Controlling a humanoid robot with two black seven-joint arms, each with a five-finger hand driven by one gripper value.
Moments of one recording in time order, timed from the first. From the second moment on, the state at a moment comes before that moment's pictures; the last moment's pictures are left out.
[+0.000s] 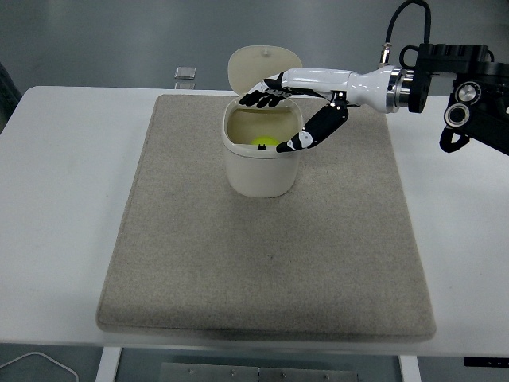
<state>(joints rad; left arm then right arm) 0.05 0.00 -0.04 -0.14 0.01 -0.05 -0.31 1.36 -0.46 0.14 1.15 -0.97 0.36 0.30</state>
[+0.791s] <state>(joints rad) 0.05 0.00 -0.04 -0.14 0.01 -0.05 -0.31 1.21 -0.64 0.14 1.10 -0.55 0.41 0.30</state>
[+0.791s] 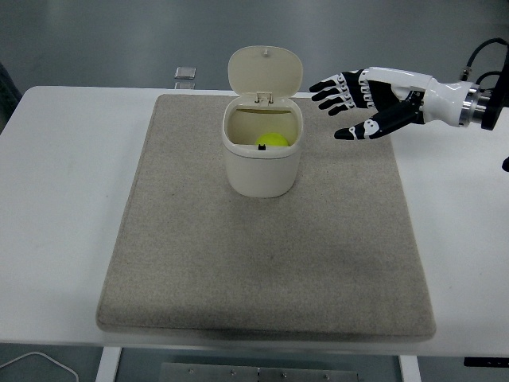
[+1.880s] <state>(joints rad) 0.05 0.00 -0.04 -0.14 0.01 -0.05 -0.31 1.03 -0.39 0.28 0.78 -0.03 0.12 0.28</state>
